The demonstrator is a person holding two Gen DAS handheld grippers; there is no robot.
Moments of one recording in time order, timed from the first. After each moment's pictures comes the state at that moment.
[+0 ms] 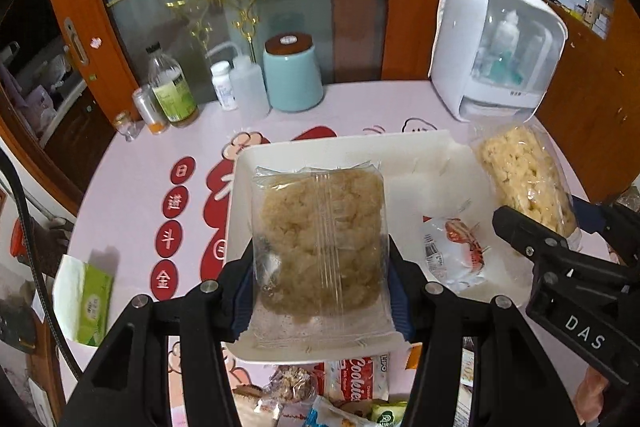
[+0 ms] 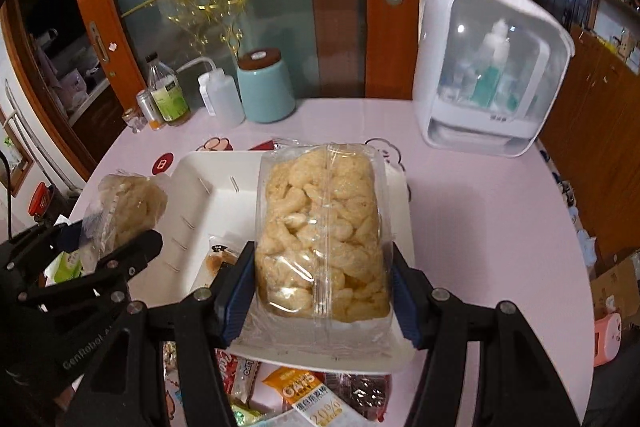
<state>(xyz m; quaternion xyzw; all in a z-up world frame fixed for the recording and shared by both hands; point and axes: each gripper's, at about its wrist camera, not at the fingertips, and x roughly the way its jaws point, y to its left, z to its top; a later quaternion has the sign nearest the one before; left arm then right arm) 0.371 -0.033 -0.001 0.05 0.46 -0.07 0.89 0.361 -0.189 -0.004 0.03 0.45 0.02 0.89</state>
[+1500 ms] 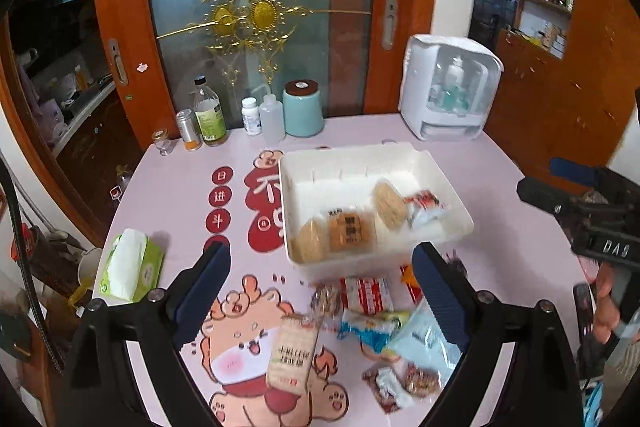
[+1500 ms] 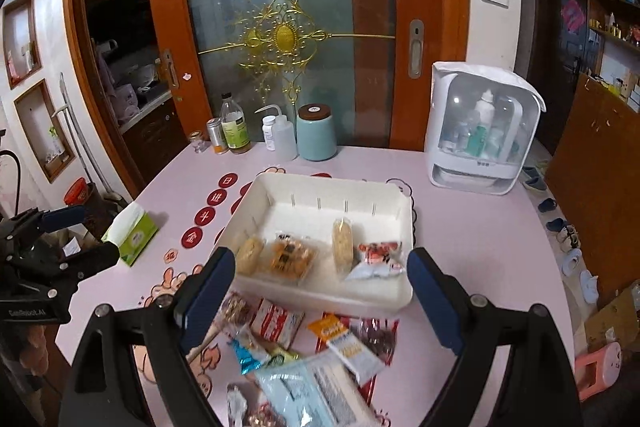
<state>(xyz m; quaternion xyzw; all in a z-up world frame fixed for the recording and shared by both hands) 0.198 0.065 0.100 0.04 0.38 -0.12 0.92 0.205 -0.165 0.097 0.00 0.36 0.08 0.93</state>
